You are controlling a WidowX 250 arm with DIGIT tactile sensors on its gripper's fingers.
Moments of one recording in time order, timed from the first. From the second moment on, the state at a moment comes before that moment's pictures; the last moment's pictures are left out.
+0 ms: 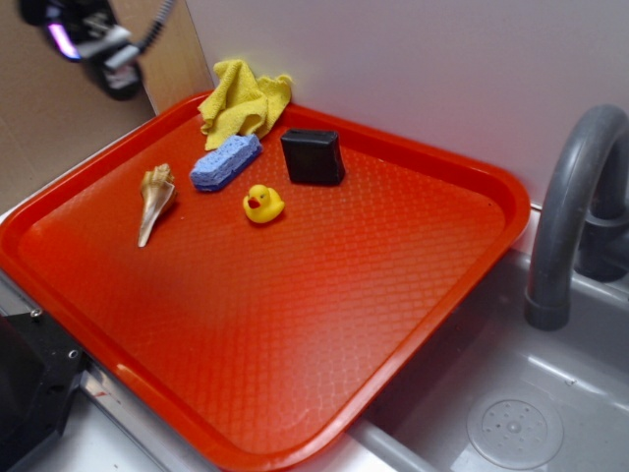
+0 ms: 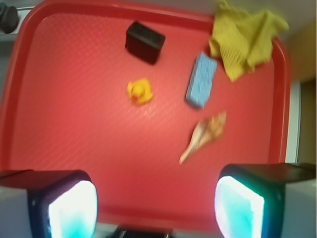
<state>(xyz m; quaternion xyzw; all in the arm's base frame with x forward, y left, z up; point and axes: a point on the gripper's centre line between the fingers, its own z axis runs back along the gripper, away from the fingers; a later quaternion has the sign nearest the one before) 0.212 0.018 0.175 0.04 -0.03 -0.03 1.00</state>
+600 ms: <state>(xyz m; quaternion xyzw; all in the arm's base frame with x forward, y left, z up) 0.256 0.010 0.134 0.02 -0.04 -0.25 0.97</state>
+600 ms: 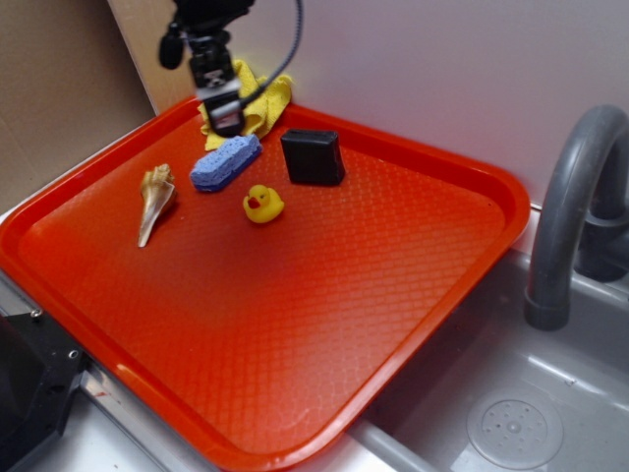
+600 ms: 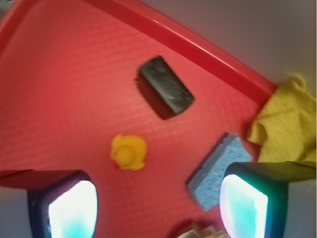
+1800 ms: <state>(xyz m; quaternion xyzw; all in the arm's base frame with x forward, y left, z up) 0.317 0.015 0.089 -0.02 -0.05 -0.35 0.93</state>
